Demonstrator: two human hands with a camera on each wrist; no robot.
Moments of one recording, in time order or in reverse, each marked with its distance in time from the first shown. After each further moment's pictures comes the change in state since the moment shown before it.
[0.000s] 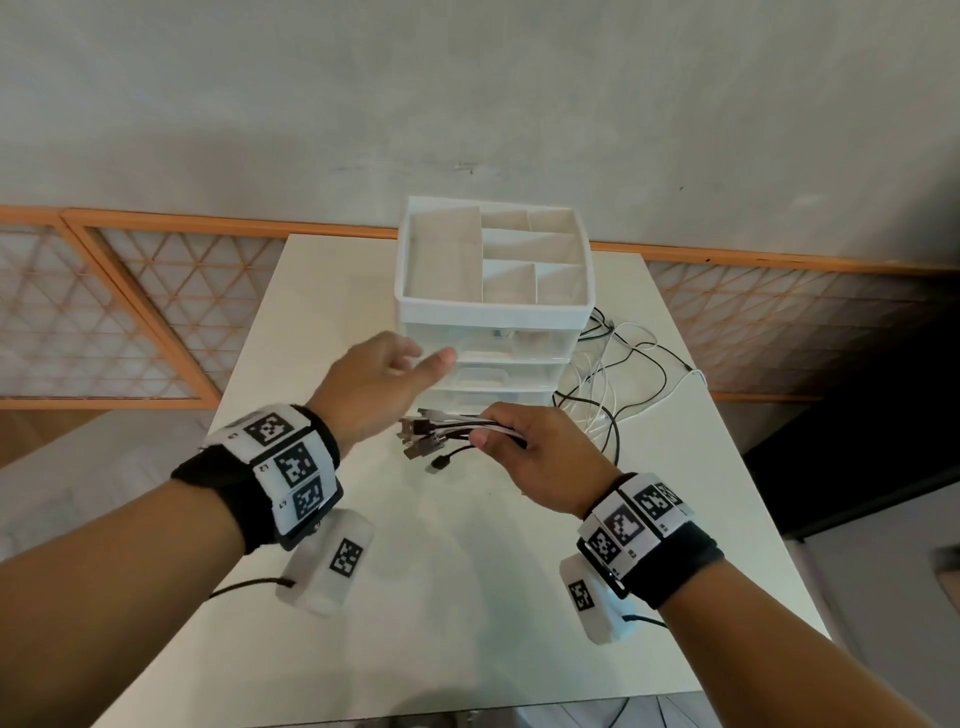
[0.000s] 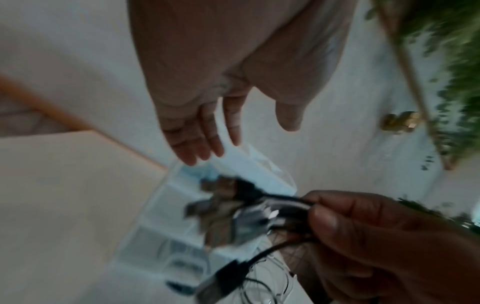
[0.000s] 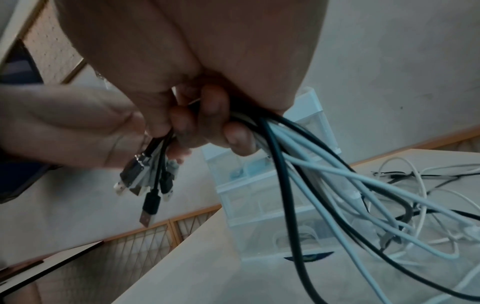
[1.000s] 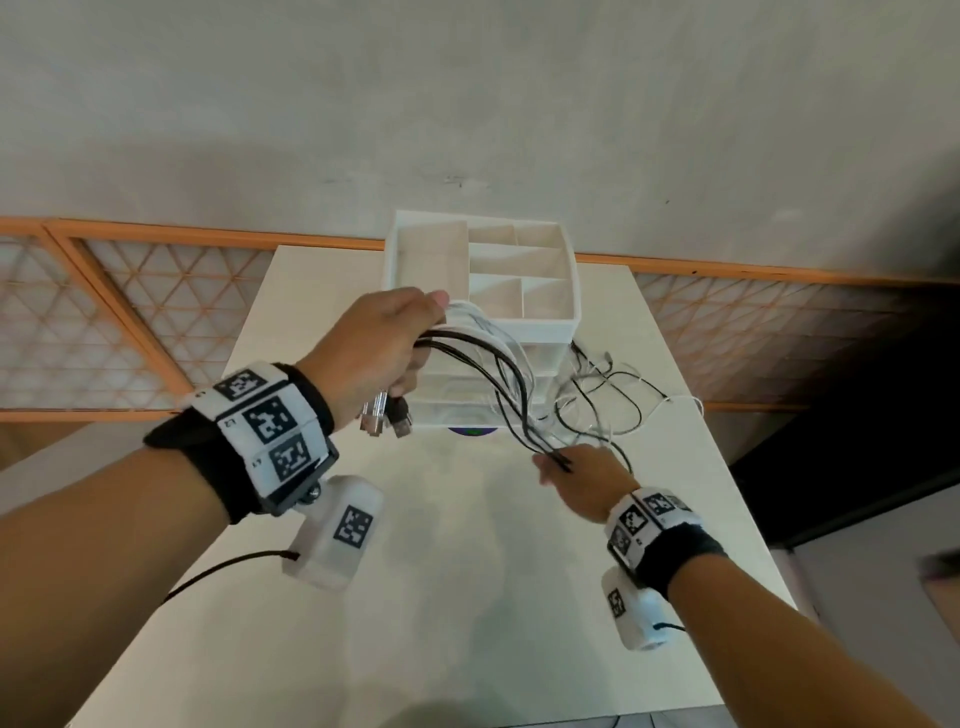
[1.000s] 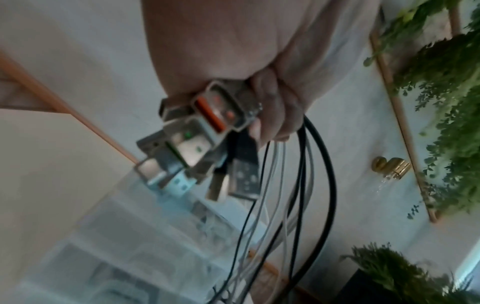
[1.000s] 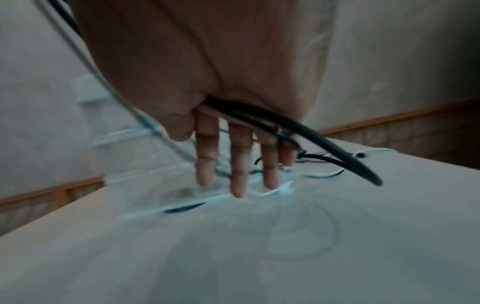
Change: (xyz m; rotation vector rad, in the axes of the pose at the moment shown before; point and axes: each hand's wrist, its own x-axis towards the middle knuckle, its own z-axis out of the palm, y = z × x) left_hand 0.008 0.050 -0.008 -0.407 -0.149 0.136; right_hand -0.009 0.084 -0.018 -0.332 -0.119 0.515
